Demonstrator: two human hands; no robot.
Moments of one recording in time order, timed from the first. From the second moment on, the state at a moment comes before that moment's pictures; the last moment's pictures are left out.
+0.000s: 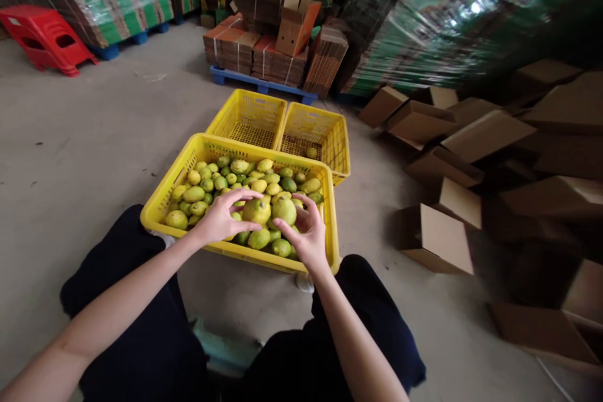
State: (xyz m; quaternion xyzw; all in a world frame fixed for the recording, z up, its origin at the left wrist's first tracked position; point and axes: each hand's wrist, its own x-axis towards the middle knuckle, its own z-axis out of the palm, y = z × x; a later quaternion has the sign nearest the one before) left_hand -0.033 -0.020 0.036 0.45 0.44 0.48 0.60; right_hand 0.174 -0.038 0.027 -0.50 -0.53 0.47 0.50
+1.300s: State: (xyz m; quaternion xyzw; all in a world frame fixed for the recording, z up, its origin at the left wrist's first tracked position) left_hand -0.044 -0.016 0.028 0.57 0.37 0.26 0.69; right_hand 0.148 -0.051 0.011 -0.20 -0.22 0.86 0.42
